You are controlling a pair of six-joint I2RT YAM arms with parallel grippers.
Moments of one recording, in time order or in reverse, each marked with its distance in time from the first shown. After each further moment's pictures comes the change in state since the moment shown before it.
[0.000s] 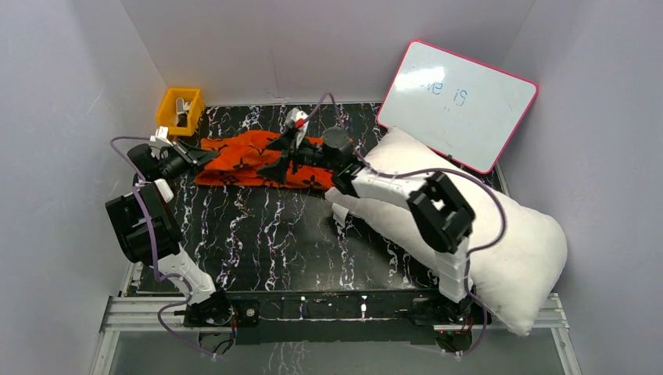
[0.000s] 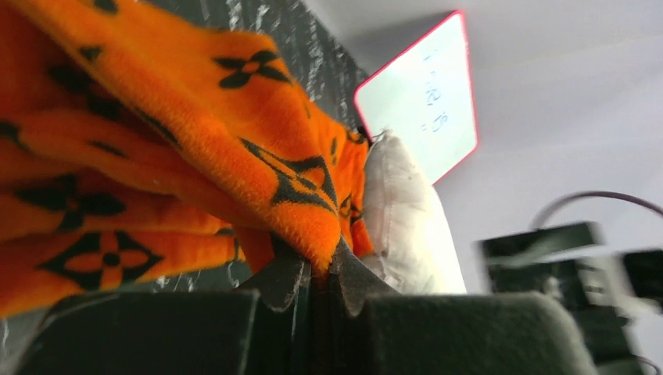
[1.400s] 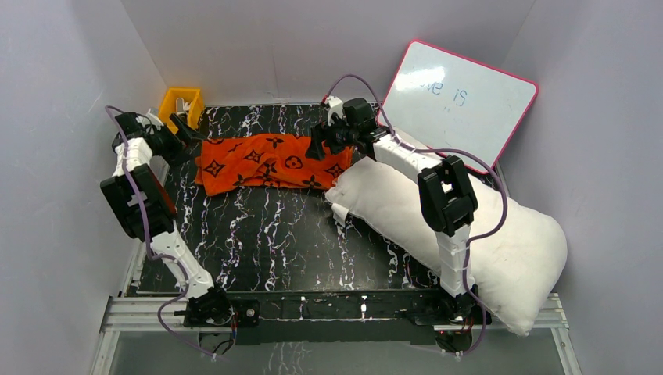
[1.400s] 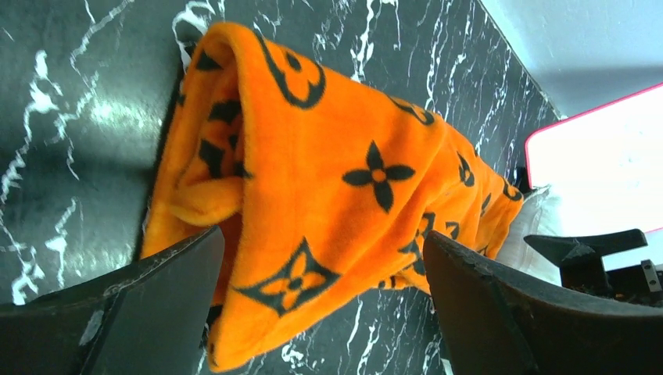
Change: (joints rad) left arm 0.002 0.221 0.634 -1.023 -0.390 0.585; right arm -0.270 0.026 0.230 -0.861 0.123 -0.117
